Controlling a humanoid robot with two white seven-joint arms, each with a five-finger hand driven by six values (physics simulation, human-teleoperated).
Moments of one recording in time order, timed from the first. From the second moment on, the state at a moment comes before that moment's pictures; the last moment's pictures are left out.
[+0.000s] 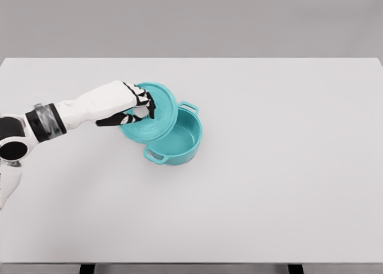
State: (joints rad) left arm -0.39 0.47 -0.23 -1.57 -0.47 -0.61 -0.61; right arm 0.01 0.00 -0.30 0.05 0.25 -0.01 0.09
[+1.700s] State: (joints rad) left arm -0.39 0.37 -0.28 -1.56 -0.53 -0.61 -0.61; right arm 0.01 0.00 -0.30 0.05 0.25 -0.01 0.09
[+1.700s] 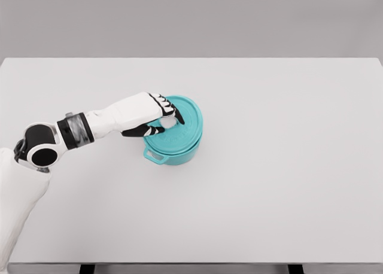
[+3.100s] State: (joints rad) left arm -0.24 0.71 0.02 -1.68 -0.32 -0.61 -0.61; right arm 0.01 0.00 -0.30 0.05 0.25 -0.01 0.09
